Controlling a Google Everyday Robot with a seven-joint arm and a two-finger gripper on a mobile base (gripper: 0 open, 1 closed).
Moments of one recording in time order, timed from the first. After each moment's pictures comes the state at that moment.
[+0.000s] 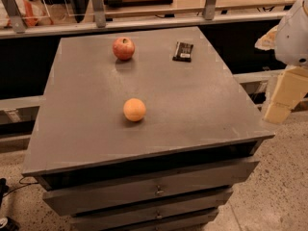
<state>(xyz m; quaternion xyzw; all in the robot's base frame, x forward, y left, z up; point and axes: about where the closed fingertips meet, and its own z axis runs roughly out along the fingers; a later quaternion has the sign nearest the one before) 0.438 -0.217 0.976 -0.60 0.78 -0.03 0.16</state>
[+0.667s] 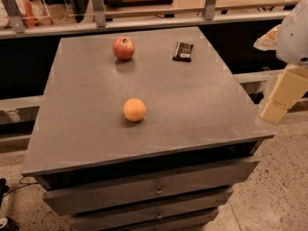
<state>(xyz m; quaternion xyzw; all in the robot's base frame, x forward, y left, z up) 0.438 -0.211 0.977 -0.59 0.78 0.00 0.19</state>
